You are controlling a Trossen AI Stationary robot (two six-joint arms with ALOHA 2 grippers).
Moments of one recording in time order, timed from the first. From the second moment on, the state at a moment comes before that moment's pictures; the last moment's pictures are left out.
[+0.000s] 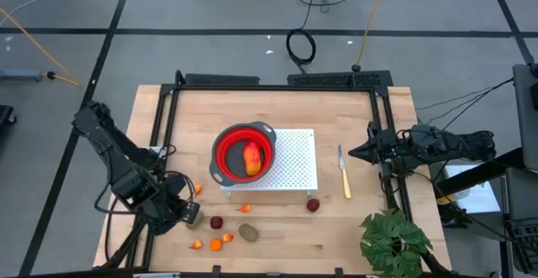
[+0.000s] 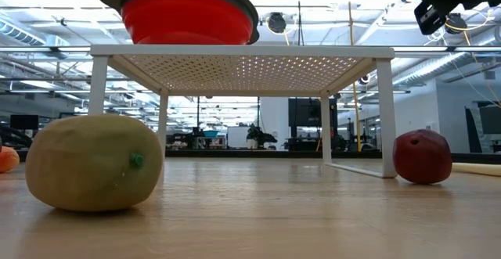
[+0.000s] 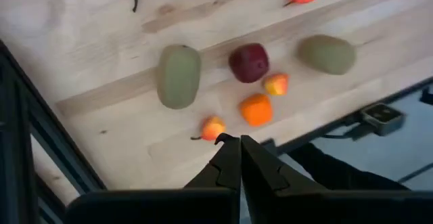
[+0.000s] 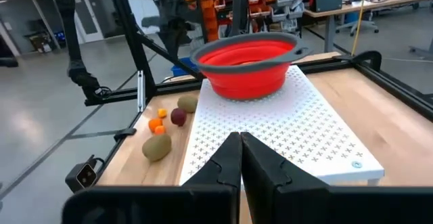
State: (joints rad) left arm -0.83 1.29 1.21 -1.16 -0.09 -2.10; right arm 0.14 0.23 0.46 -0.33 0.05 0.20
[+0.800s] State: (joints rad) left arm -0.85 1.29 0.93 -0.80 -0.03 -2.11; right arm 0.14 0.22 0.30 -0.18 0.05 0.22
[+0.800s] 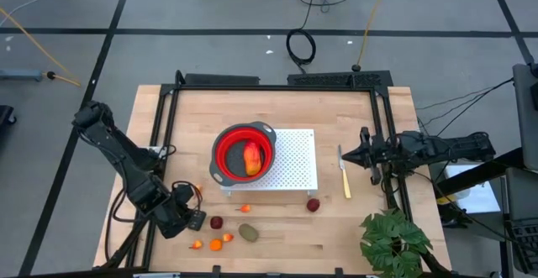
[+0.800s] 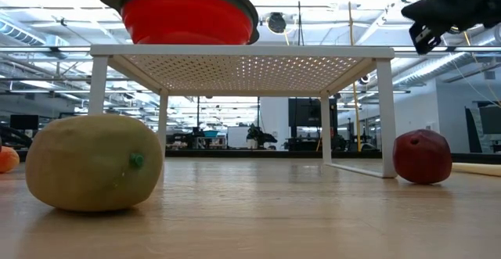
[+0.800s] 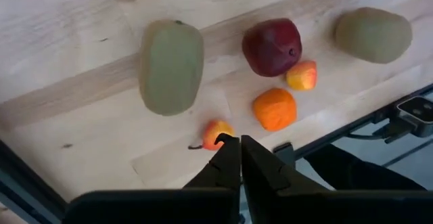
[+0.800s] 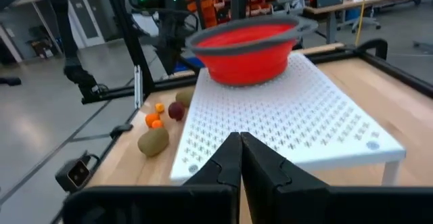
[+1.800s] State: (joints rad) left arm -0.87 1.29 0.93 -0.91 -0.11 -2.14; right arm 0.14 0.01 0.30 -0.25 0.05 0.25
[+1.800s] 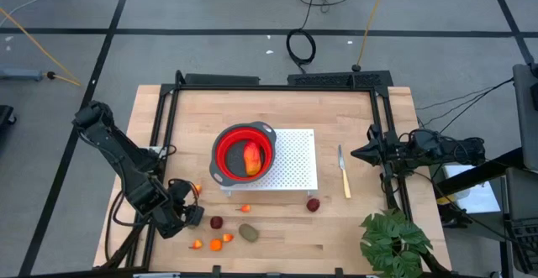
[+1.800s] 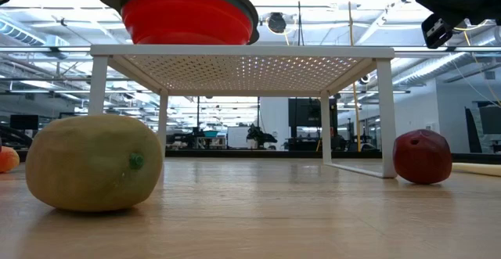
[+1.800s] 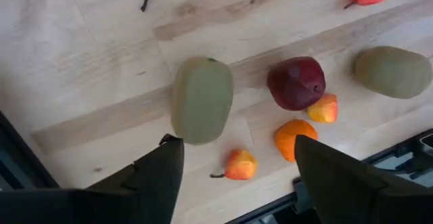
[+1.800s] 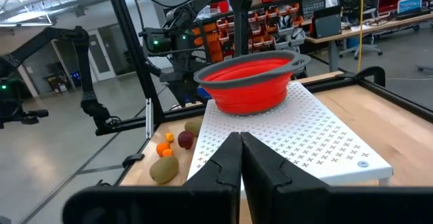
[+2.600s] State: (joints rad) left arm -0.87 1.48 0.92 -0.94 -0.08 -1.99; right arm 0.14 0.01 0.30 -0.21 0.06 0.25
